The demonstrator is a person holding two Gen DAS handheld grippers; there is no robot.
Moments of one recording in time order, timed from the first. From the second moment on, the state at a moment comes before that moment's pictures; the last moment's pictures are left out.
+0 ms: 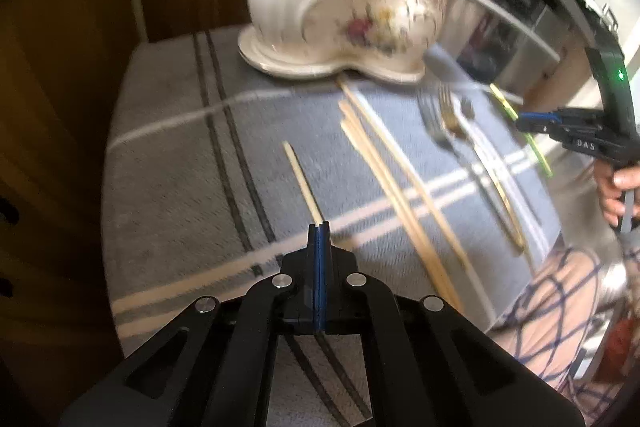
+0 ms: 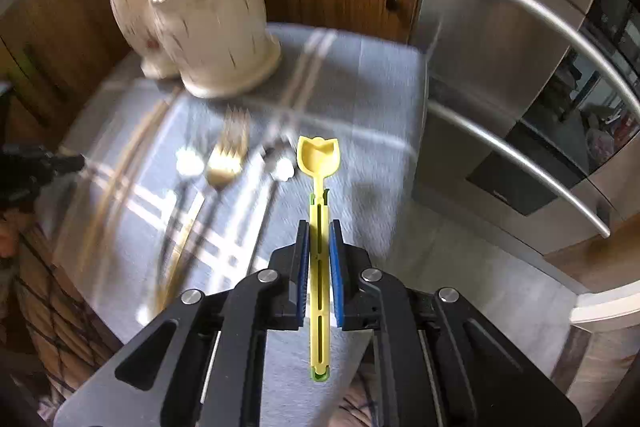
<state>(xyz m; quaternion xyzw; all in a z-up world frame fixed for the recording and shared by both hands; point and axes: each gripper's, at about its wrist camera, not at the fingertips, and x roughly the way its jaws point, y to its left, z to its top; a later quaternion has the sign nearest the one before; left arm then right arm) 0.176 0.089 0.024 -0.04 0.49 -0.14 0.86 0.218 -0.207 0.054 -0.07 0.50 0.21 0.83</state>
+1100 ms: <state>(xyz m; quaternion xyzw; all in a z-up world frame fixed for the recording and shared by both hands) 0.177 0.045 0.014 0.14 0.53 -0.13 0.82 0.213 -0.190 0.076 -0.05 0.45 0.25 0.85</state>
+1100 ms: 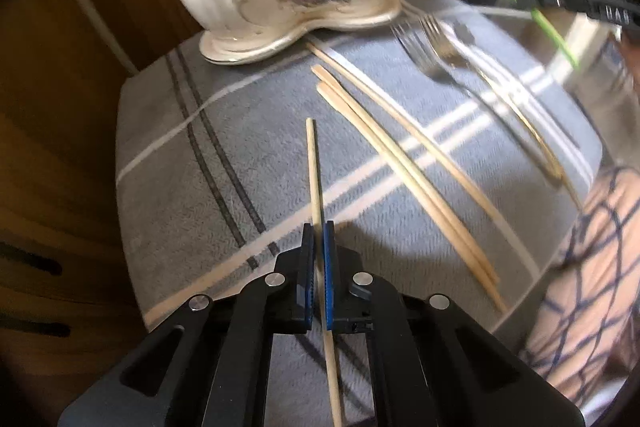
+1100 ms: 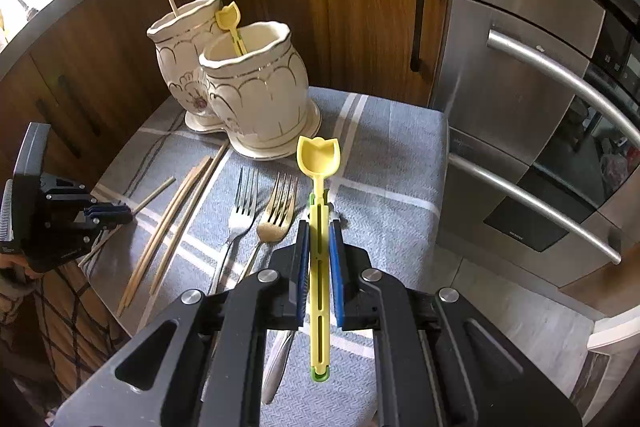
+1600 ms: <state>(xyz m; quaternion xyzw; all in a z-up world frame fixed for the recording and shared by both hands) 0.172 0.046 0.027 0.13 0.50 -0.13 0.85 0.211 -0.188 0.088 -0.04 0.43 0.26 0.86</state>
